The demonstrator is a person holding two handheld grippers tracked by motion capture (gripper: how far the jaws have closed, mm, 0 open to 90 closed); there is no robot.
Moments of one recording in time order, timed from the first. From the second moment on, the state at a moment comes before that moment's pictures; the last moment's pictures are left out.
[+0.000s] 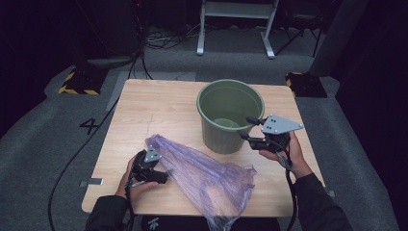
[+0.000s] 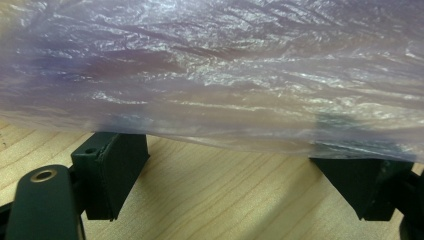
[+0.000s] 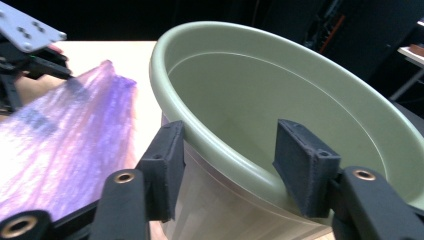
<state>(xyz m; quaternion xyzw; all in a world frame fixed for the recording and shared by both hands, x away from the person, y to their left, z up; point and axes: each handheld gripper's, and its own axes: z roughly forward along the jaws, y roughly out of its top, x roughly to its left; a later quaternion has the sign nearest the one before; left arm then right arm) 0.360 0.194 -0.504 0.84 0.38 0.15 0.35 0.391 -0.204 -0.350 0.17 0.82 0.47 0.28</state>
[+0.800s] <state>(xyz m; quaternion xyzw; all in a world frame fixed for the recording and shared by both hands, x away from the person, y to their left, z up) 0.360 0.194 -0.504 0.84 0.38 0.16 0.35 0.316 -0.244 -0.424 0.21 0.83 0.51 0.13</state>
